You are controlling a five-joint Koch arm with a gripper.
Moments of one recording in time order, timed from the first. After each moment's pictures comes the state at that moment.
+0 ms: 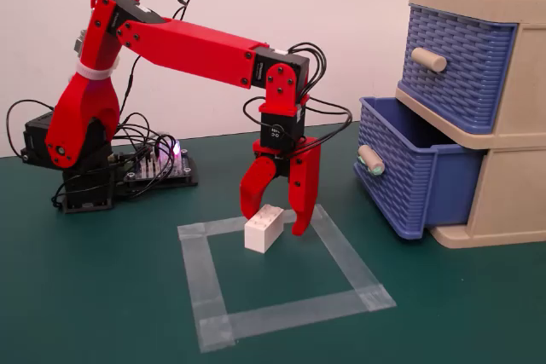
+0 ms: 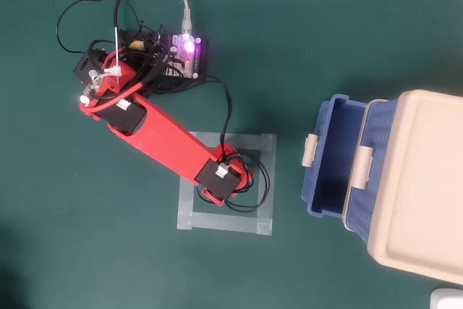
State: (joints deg) arm -61.0 65.3 69.5 84.8 184.8
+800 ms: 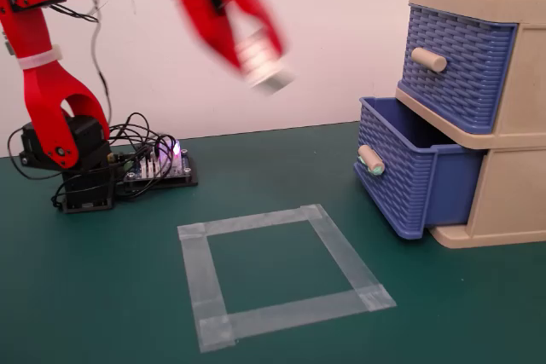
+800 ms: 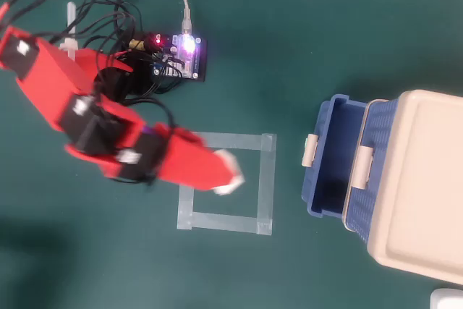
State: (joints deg) arm -72.1 95.7 62.1 80.6 176.7
